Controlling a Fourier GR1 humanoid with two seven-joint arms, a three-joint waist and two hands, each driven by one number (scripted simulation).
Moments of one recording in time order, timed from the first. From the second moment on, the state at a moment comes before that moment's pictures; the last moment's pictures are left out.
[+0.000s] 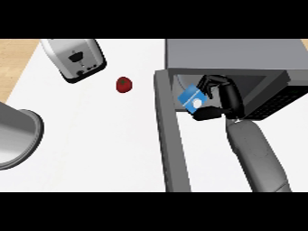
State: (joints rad) left arm 0.58 0.03 0.58 -2.32 0.54 -0.44 0.04; right arm -0.55 -0.07 0.00 -0.92 0.12 -0.12 -0.56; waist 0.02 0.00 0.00
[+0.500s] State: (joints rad) left arm 0.52 0.06 0.60 -2.31 0.58 -0.44 0.07; right arm -0.81 -0.09 -0.04 -0.57 0.24 -0.29 -0.56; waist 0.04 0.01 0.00
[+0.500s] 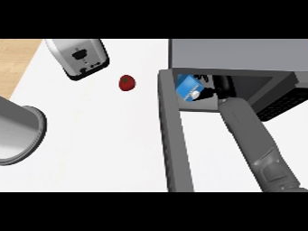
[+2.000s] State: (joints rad) left arm 0.40 0.09 0.56 -2.23 0.53 -0.48 0.06; right arm -1.07 -0.28 -0.06 -0.06 0.43 -0.85 -0.49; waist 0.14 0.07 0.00
